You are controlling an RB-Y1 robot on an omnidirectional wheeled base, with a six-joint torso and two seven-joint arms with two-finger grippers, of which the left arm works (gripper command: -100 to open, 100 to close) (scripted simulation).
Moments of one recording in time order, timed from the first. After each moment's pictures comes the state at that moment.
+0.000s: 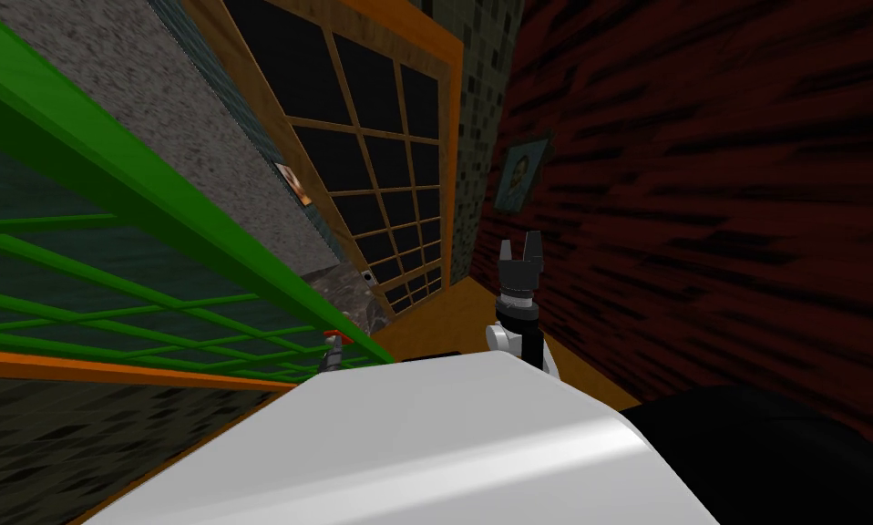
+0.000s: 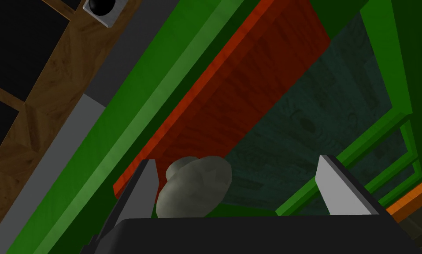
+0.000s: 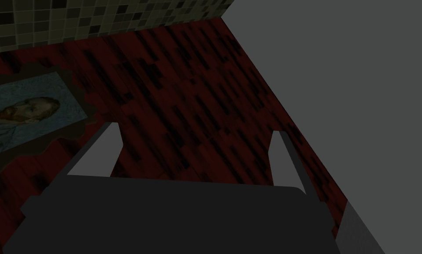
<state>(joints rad) 0.15 0.08 0.53 -0.69 -0.08 -0.82 -0.61</state>
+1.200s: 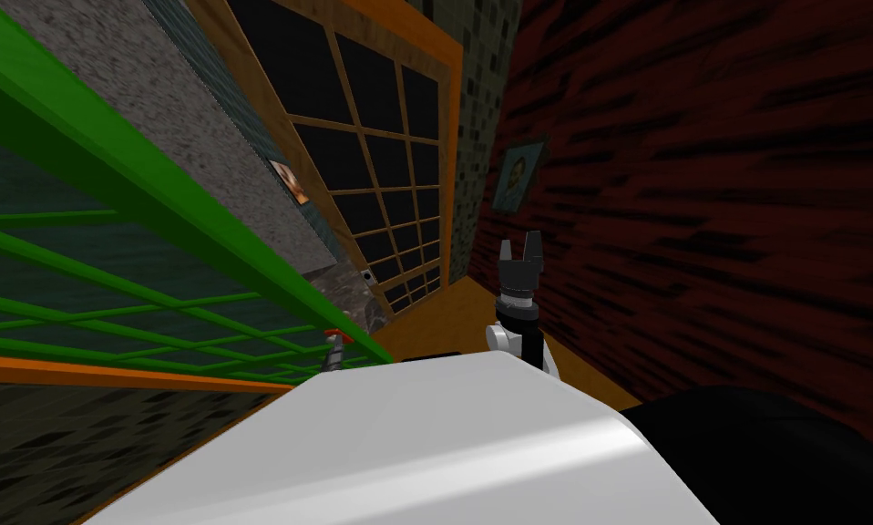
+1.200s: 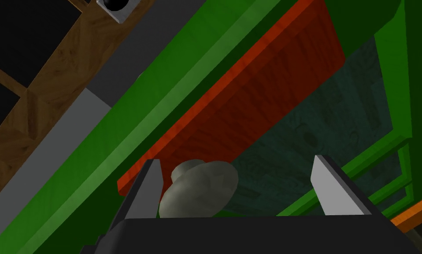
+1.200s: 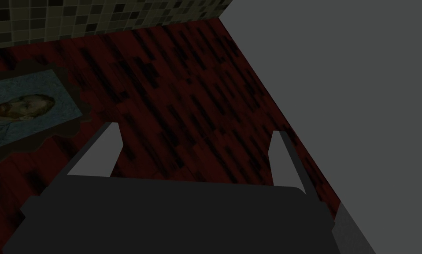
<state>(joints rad) 0.17 0.07 0.50 -0.74 -0.08 -0.81 -0.53</state>
